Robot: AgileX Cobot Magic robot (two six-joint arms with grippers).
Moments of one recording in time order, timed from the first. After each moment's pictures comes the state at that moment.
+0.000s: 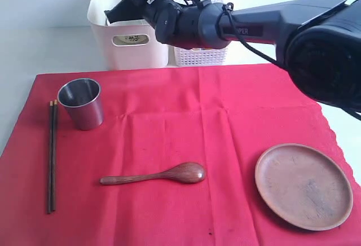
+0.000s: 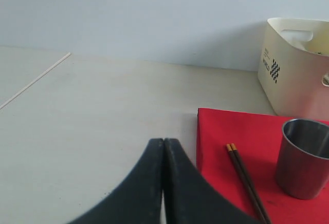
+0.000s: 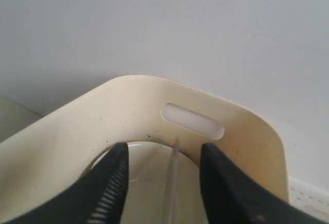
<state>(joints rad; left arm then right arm) 0.11 0.01 0.00 0.08 0.26 -0.10 0.78 2.43 -1.86 0.61 -0.37 -0.71</state>
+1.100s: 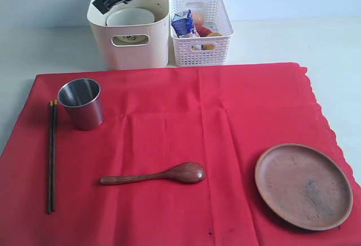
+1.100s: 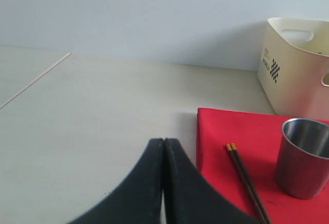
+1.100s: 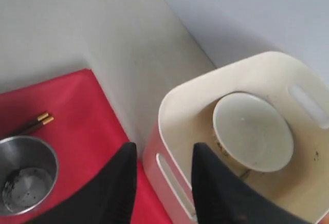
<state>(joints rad) 0.11 0.01 0.00 0.08 0.26 -0.10 0.78 2.07 -1.86 0.38 0.56 -0.74</state>
